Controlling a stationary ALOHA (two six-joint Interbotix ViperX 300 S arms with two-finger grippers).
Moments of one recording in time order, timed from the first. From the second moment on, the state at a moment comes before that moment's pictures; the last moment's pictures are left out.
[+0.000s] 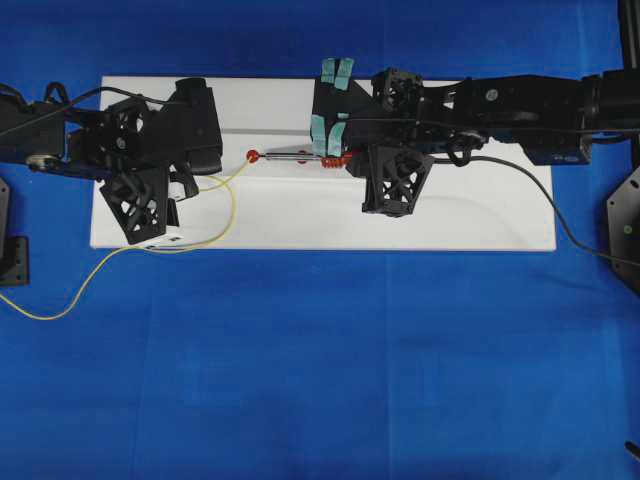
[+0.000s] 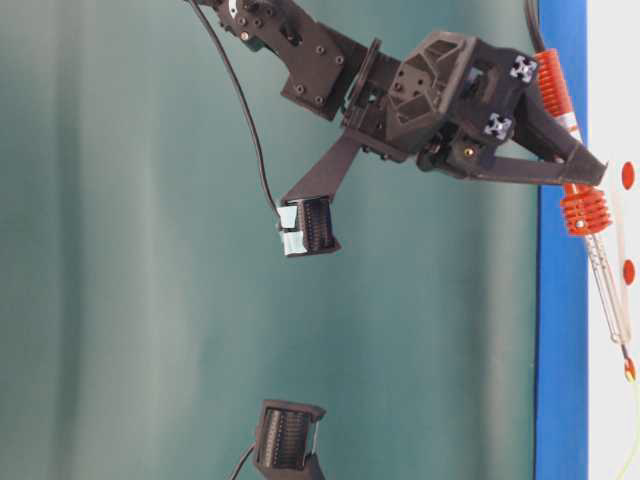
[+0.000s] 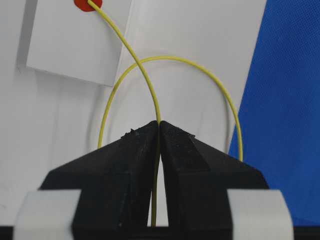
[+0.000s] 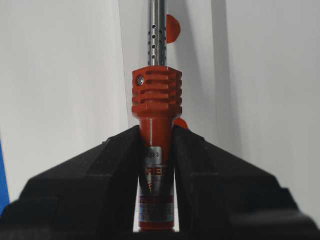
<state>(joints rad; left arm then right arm) 0.10 -0.21 0.80 0.00 0.41 -0.12 -0.18 0.08 0.50 0.01 0.44 0.05</state>
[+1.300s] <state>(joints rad) 0.10 -0.53 0.93 0.00 0.48 -0.18 -0.19 0.05 0.51 0.00 0.42 0.05</state>
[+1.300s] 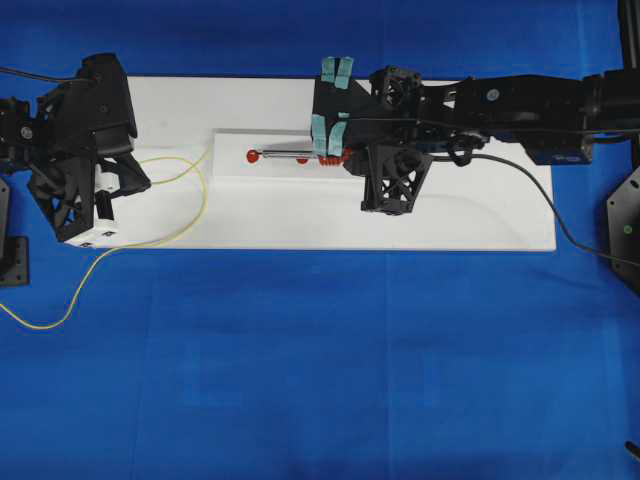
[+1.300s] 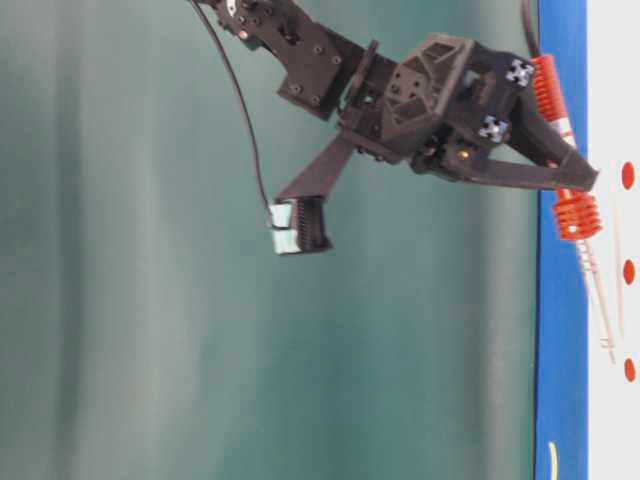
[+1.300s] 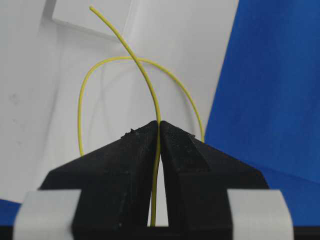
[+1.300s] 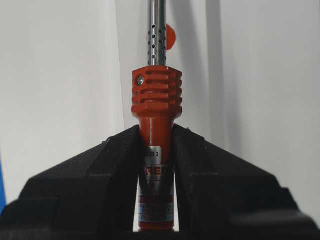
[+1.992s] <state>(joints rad) 0.10 -0.58 0.96 0.00 0.46 -0.19 -0.19 -0.31 0.81 -0.01 0.34 0.09</state>
